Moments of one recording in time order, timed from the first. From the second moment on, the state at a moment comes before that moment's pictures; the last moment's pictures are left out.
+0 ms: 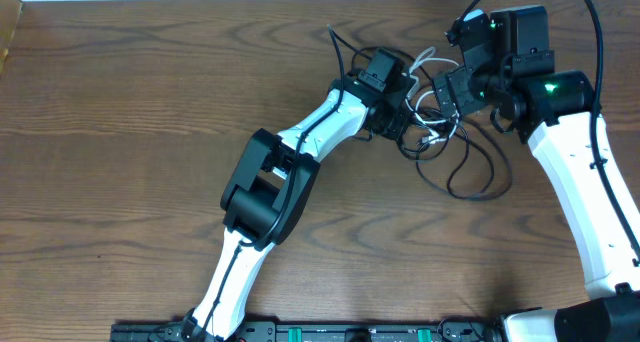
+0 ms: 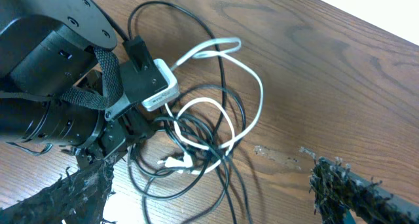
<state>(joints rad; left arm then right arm) -0.60 2.35 1.79 -0.56 0.36 -0.14 0.19 1.56 1.49 -0.81 -0.03 -0.22</state>
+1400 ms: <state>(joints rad) -0.39 2.00 1.79 -0.69 0.31 -0.11 0.22 1.75 1.49 -0.71 -0.26 -0.21</state>
